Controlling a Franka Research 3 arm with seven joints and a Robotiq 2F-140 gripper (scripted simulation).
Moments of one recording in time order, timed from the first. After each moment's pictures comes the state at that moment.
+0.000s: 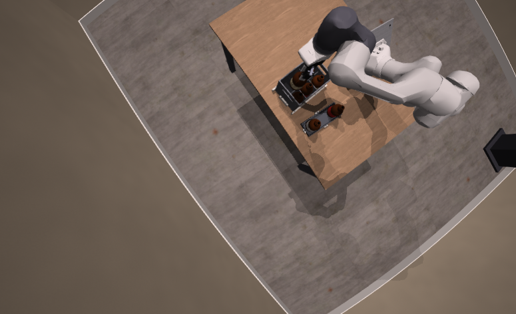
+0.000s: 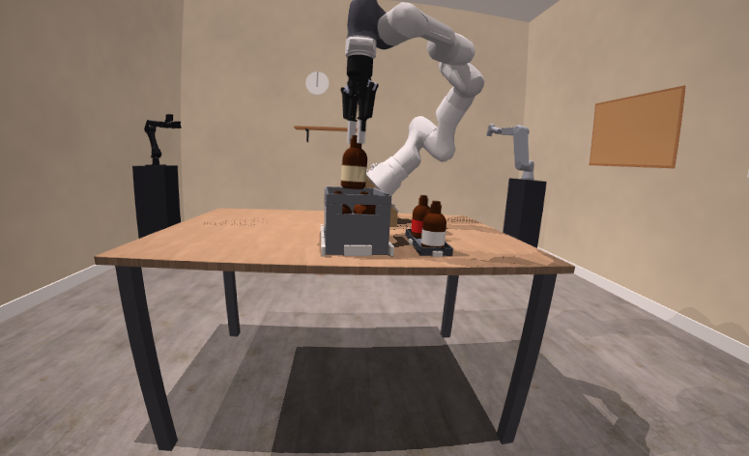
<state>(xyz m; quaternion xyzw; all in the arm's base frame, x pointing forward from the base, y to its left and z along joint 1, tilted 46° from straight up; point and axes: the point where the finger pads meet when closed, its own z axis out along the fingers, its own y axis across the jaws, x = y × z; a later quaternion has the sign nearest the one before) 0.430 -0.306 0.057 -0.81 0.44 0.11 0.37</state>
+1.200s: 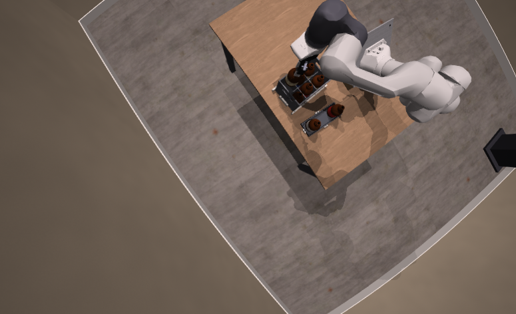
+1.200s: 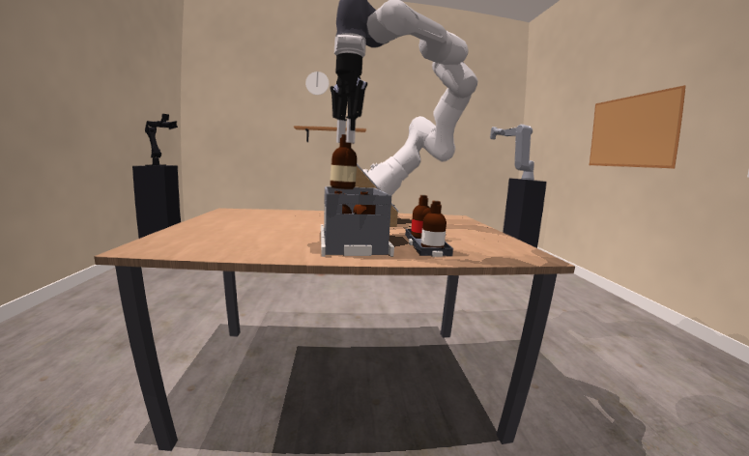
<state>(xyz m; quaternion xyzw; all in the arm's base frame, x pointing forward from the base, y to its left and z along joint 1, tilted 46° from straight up) 0.436 -0.328 0.035 -0.81 0.44 0.11 0.37</state>
